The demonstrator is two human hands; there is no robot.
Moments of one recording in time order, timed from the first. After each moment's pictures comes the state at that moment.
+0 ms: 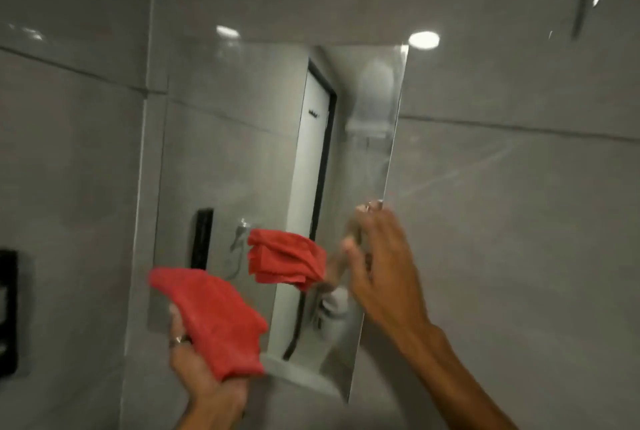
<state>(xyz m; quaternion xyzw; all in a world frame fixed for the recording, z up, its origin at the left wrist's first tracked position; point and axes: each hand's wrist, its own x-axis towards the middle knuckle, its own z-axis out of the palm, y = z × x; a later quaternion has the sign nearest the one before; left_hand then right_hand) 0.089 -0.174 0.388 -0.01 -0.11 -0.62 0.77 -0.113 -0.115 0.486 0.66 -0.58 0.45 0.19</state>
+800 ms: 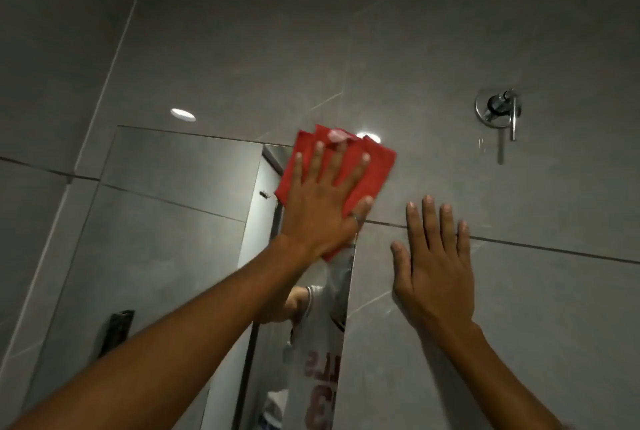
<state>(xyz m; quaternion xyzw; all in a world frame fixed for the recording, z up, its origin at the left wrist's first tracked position) -0.050 -0.259 0.696 0.26 -0.73 0.31 0.55 -0.235 -0.157 0.624 0.45 -0.60 0.35 0.56</state>
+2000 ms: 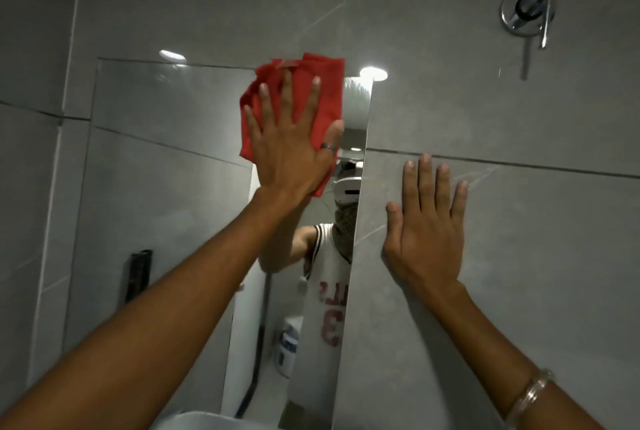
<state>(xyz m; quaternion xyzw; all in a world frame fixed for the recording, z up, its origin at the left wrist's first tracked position) -0.024 -0.276 0.674 0.36 -0.67 0.21 0.61 -0.217 -0.168 0.574 0.44 -0.61 0.36 0.55</state>
